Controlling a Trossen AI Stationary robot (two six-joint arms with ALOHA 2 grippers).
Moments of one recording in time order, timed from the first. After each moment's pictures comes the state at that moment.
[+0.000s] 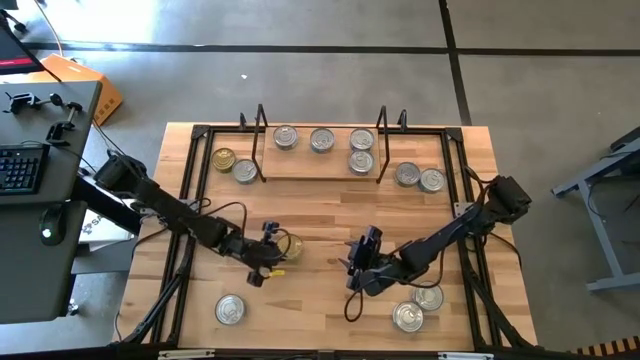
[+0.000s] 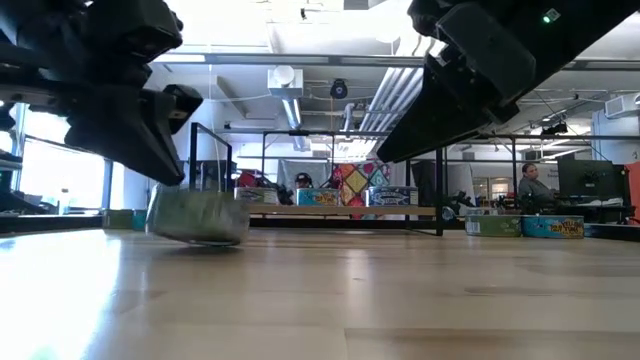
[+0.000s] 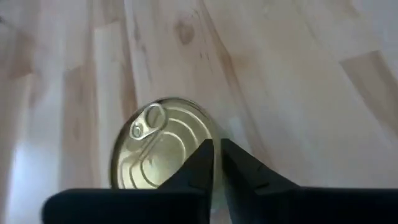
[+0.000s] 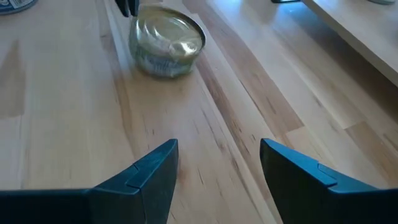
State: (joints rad) left arm -0.47 1.44 0.62 -0.03 -0.30 -0.01; right arm 0.52 1.77 0.97 -0.10 0.73 0.57
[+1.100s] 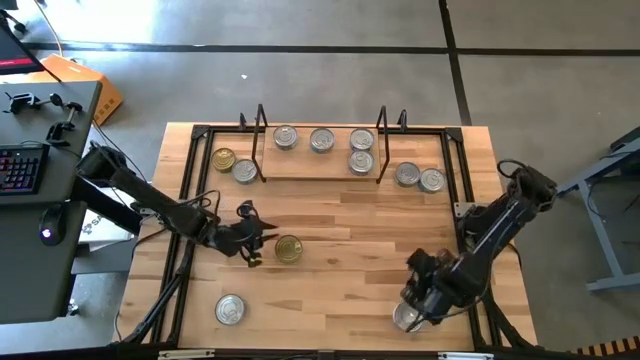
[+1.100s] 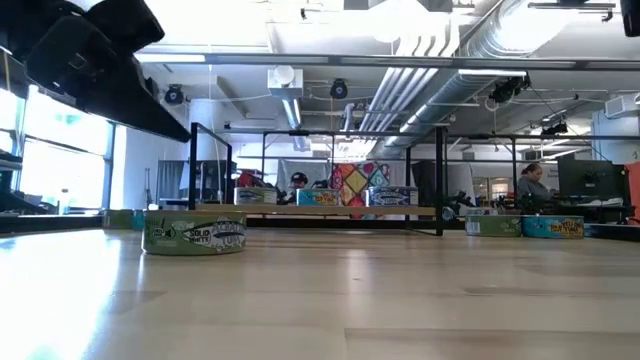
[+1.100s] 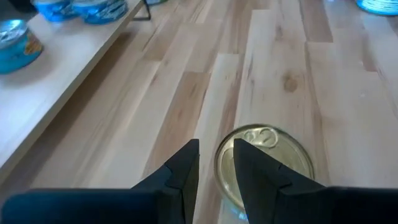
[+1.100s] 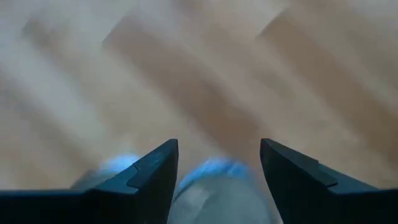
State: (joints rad) left arm -0.48 1.15 0.45 0.01 -0.64 -0.34; right arm 0.87 1.55 1.05 -1.05 0.30 1.70
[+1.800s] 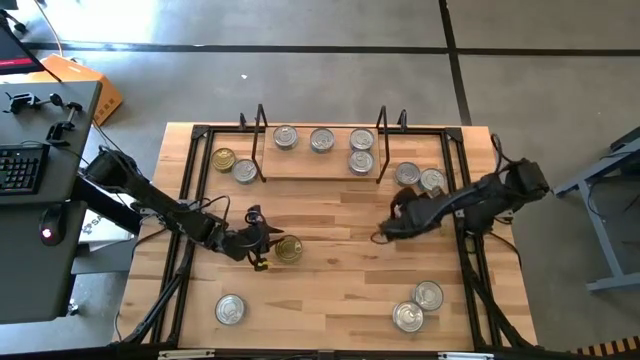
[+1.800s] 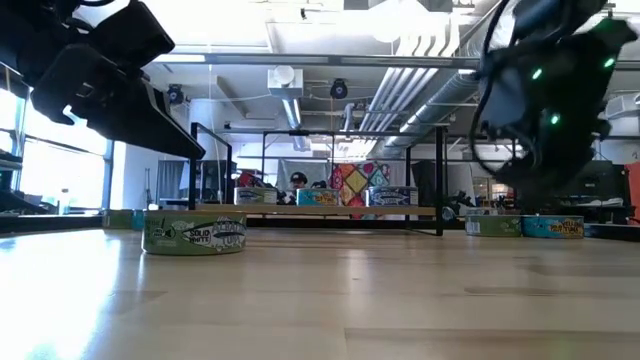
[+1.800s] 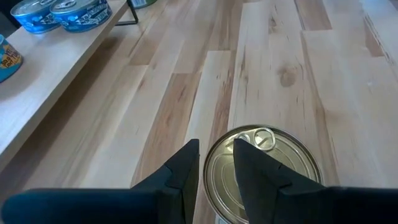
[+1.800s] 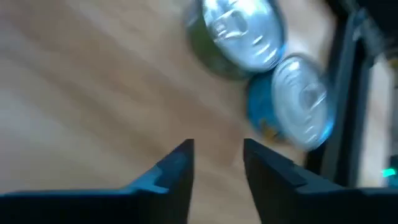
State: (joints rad) left arm -0.48 1.30 0.44 0.19 -0.64 -0.26; right arm 0.17 1.55 0.75 -1.09 0.63 1.22
